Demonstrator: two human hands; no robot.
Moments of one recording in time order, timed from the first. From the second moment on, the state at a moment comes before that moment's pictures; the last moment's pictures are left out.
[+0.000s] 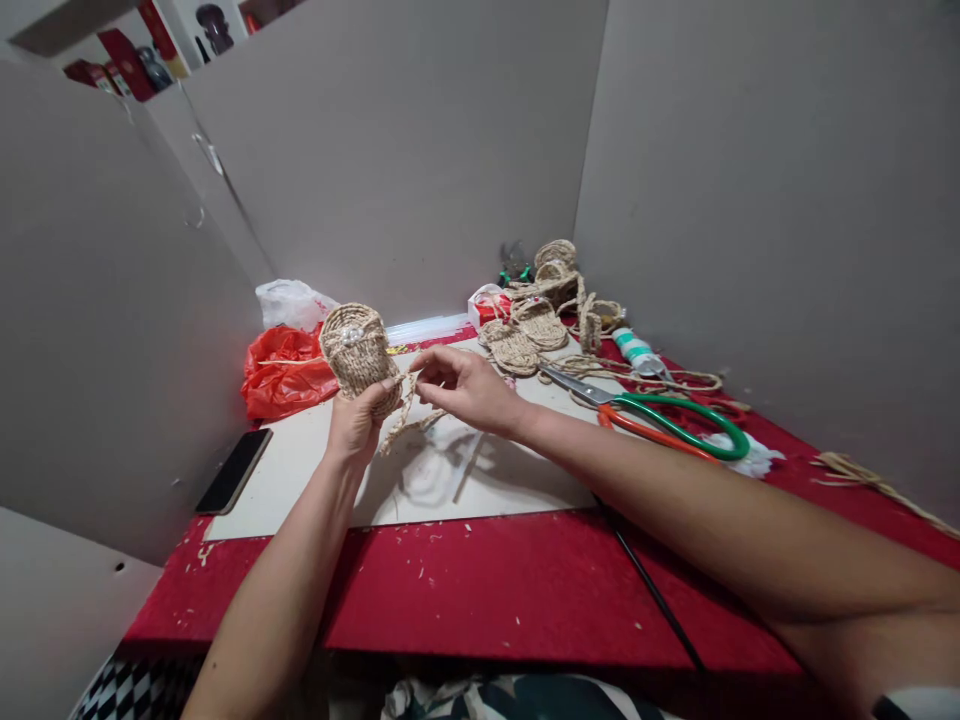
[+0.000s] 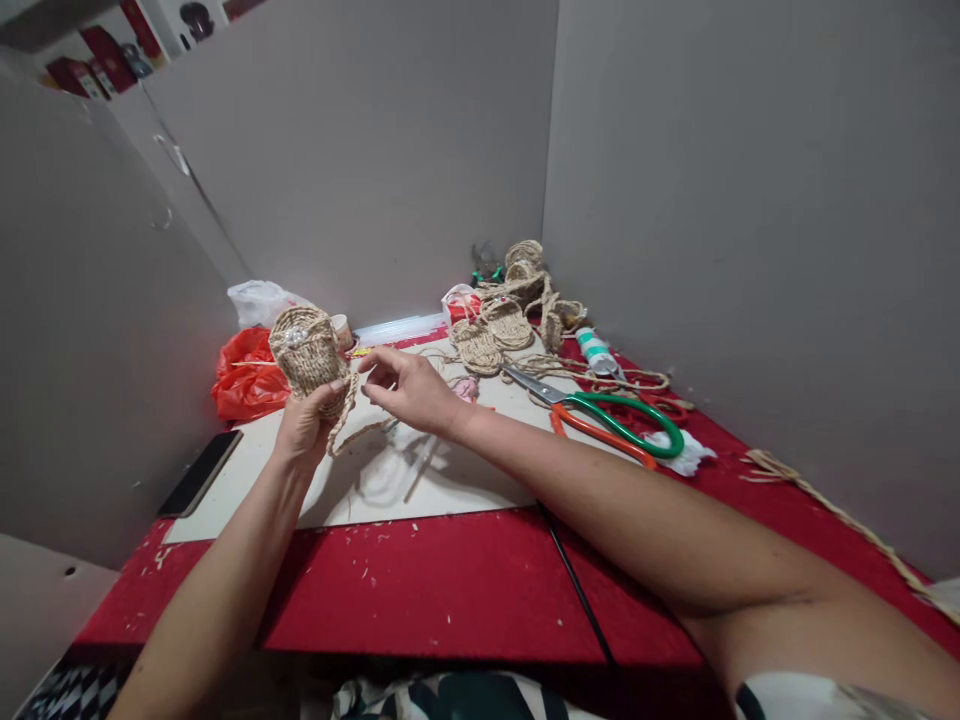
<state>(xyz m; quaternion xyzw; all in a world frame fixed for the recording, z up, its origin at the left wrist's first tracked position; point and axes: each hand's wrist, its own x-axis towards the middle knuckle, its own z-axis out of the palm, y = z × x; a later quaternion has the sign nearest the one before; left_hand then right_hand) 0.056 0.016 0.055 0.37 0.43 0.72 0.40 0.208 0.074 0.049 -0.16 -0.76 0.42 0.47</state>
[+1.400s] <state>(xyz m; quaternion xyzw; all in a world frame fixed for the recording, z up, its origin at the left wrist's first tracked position) 0.056 0.017 0.051 0.38 0.38 0.73 0.43 0.211 0.068 0.053 -0.17 -0.69 0.47 0.53</state>
